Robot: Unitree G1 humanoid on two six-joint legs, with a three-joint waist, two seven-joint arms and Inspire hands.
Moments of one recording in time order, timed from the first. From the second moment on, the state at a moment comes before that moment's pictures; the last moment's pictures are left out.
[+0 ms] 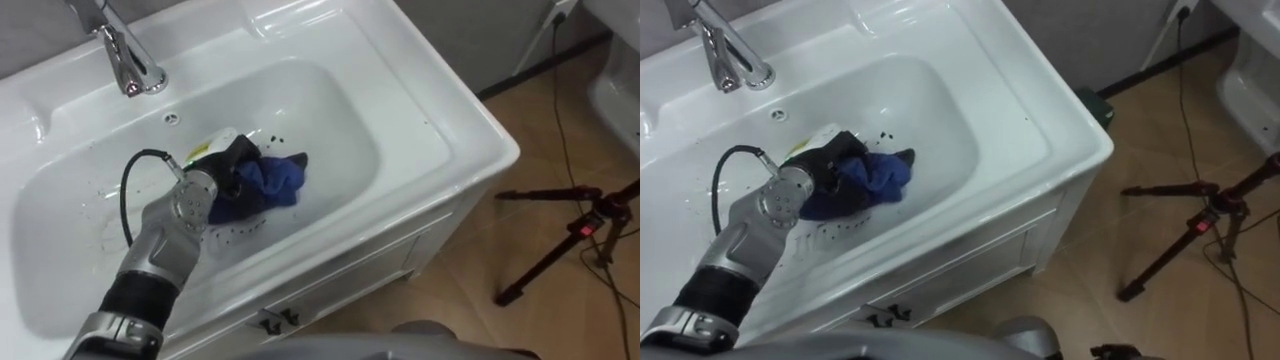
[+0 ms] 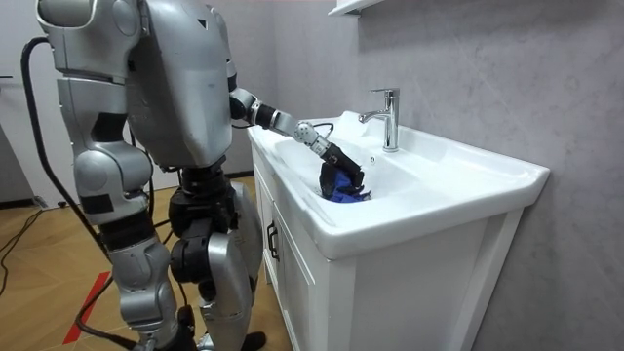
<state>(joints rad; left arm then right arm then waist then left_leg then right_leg) -0.11 0.26 -0.23 0.38 0.70 0.19 -0.25 0.07 -0.30 0.03 1.24 -0.25 0.19 0.22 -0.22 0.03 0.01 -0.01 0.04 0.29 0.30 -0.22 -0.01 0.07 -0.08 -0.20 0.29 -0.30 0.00</state>
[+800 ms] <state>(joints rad) -0.15 0.22 -0.29 0.31 0.58 0.19 -0.24 0.06 -0.30 0.10 1.29 -0.19 0.17 0.21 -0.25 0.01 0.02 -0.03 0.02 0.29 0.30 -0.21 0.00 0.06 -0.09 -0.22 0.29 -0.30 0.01</state>
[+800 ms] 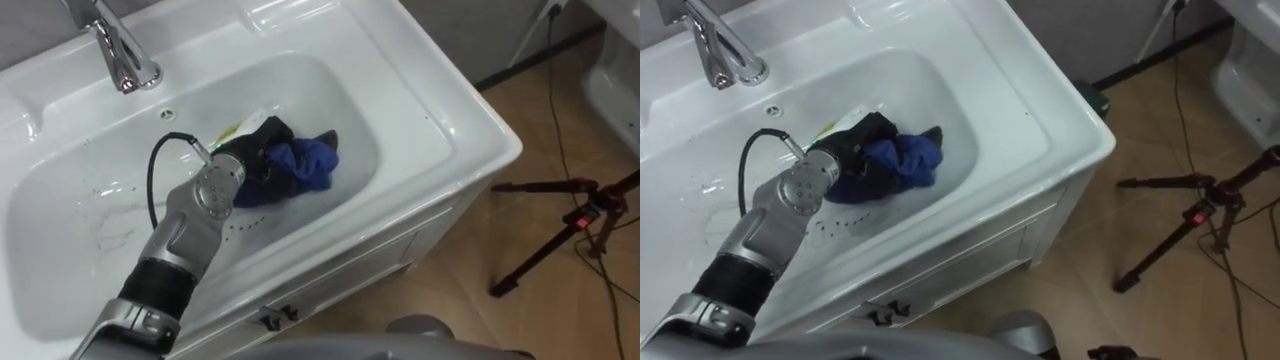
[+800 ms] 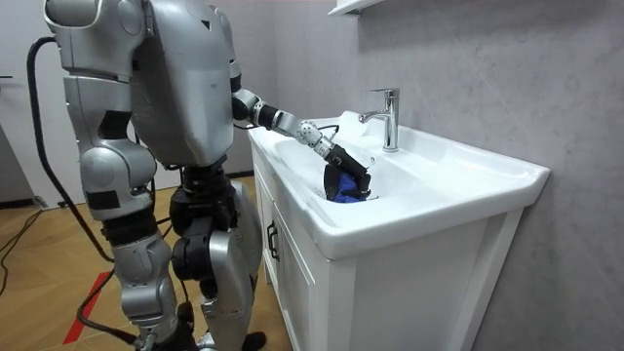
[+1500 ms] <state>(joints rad) -0.16 0.22 -0.28 0.40 0.48 0.15 -0.19 0.11 -0.27 0.07 1.25 -0.20 0.20 0.24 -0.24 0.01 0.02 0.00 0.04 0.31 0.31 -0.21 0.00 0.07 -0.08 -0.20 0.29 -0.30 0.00</state>
